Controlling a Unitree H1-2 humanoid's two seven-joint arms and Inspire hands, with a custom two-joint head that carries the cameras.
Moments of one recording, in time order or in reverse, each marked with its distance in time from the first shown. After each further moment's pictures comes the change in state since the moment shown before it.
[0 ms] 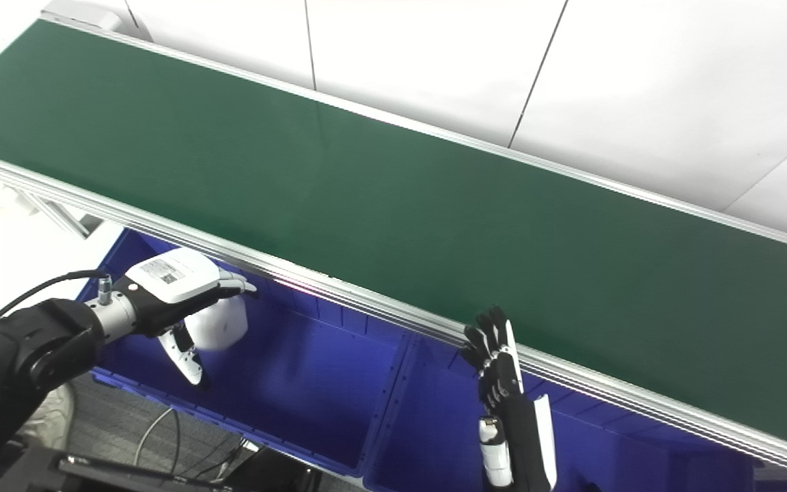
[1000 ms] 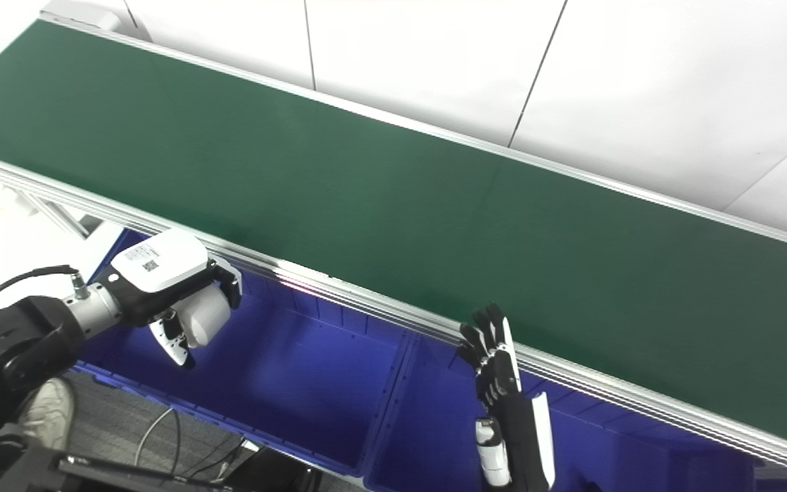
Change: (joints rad) left arm 0.009 -0.009 0.077 0.097 -0.058 -0.189 0.245; right arm 0.004 0.001 0.012 -0.011 -0.009 -0.008 0.000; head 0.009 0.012
